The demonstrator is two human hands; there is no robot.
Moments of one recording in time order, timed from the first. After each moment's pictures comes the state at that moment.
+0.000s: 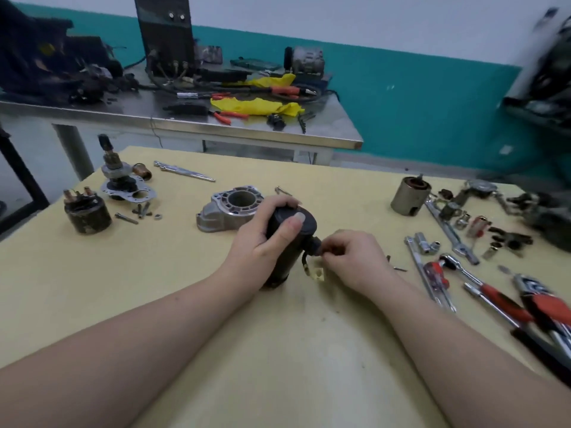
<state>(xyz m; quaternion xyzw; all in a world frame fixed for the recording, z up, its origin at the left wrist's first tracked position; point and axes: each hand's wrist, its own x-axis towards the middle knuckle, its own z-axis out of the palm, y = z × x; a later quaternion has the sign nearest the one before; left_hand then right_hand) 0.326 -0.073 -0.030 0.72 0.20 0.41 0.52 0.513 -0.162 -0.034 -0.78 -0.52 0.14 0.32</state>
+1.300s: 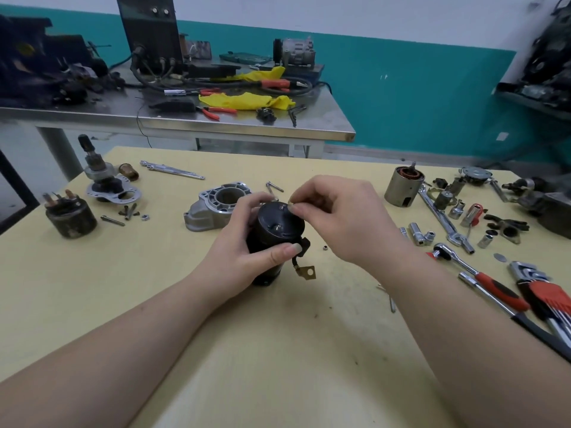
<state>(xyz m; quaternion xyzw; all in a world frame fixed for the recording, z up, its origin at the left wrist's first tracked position) 0.312 -0.067 -0.034 0.77 0.18 0.36 0.50 0.483 -0.171 0.043 -0.68 -0.61 0.05 0.41</state>
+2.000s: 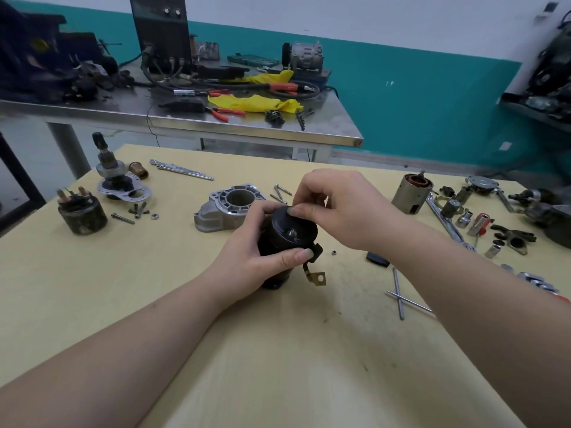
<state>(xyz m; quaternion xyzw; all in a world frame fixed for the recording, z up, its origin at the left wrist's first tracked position) 0.311 -0.062 -0.036 0.77 0.19 0.36 0.50 0.493 -0.144 0.059 -0.66 -0.71 0.03 0.26</state>
